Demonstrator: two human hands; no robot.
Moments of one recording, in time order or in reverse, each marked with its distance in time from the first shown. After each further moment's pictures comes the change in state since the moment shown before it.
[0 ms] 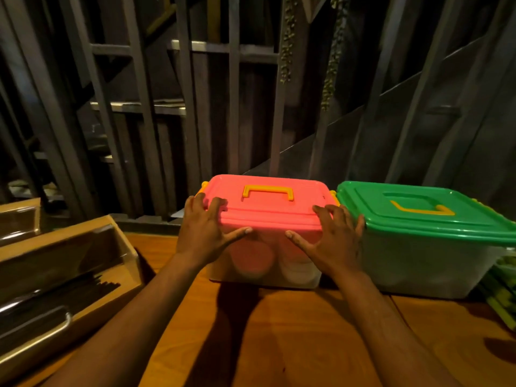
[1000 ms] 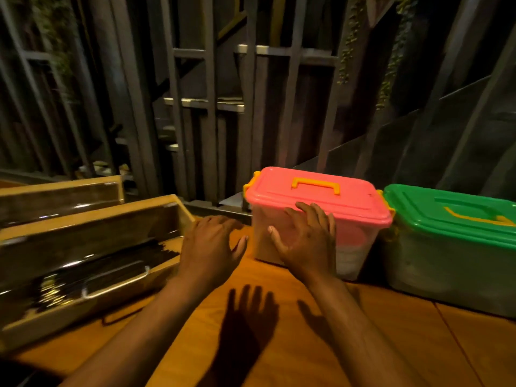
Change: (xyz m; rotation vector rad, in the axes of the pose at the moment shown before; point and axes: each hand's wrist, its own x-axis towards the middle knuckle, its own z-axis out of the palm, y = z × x) left_hand -0.104 -0.022 -0.101 0.144 0.016 0.026; right_hand -0.054 -0.139 -0.003 0.325 0.056 -0.206
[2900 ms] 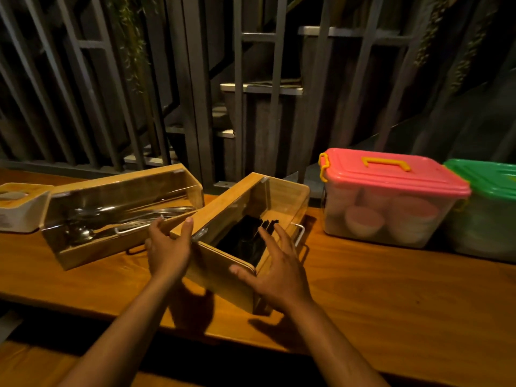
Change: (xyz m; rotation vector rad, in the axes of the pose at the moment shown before) left_hand -0.071 -0.272 -0.074 -0.734 0.062 -0.957; right_hand -0.098 -0.263 0.088 0.250 -0.529 0.279
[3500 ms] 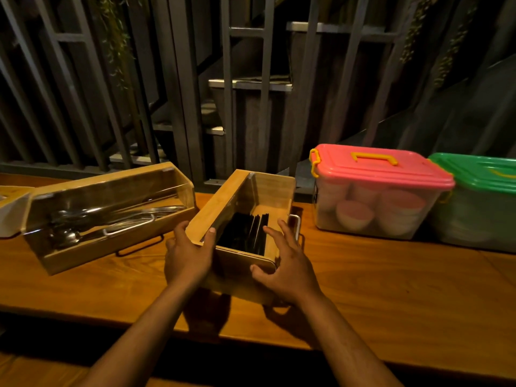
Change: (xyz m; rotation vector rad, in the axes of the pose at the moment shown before) left_hand -0.014 -0.017 0.034 0.282 -0.096 0.197; right_hand 0.001 0.026 -0.010 0.012 0.057 -0.080
